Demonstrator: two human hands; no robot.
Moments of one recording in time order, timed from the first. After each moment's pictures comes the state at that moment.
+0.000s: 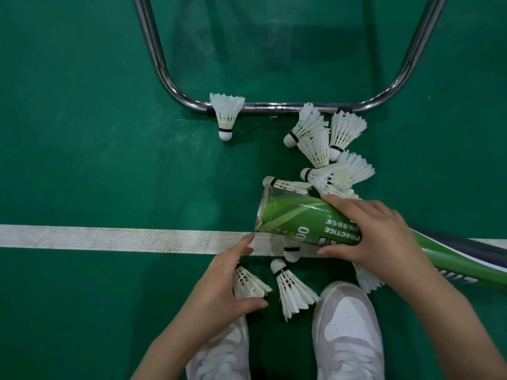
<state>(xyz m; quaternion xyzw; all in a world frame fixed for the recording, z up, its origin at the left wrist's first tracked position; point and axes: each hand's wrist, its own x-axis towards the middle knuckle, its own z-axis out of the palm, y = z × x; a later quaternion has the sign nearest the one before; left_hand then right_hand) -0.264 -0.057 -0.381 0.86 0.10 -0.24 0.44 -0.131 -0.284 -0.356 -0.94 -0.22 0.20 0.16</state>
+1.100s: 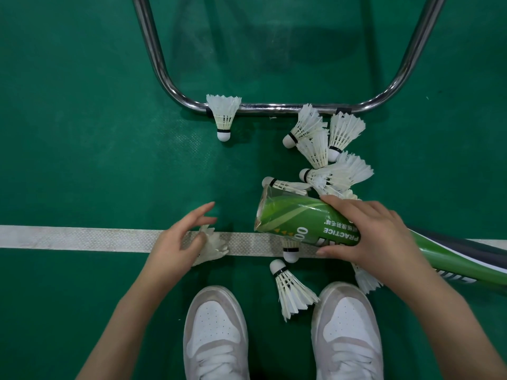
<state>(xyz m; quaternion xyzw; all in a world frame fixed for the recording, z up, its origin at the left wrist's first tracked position) -0.238 0.010 -0.391 0.85 0.19 -0.12 0.48 -0.133 -0.285 -0.358 -0.94 -0.22 0.19 0.17</state>
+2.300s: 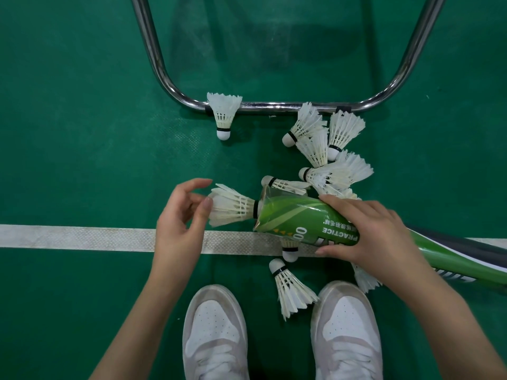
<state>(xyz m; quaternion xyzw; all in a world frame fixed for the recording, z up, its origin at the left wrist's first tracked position) -0.212 -0.026 -0.362 0.76 0.23 0.09 0.60 -0.133 -0.284 -0.360 -0.94 -0.22 0.19 0.17</state>
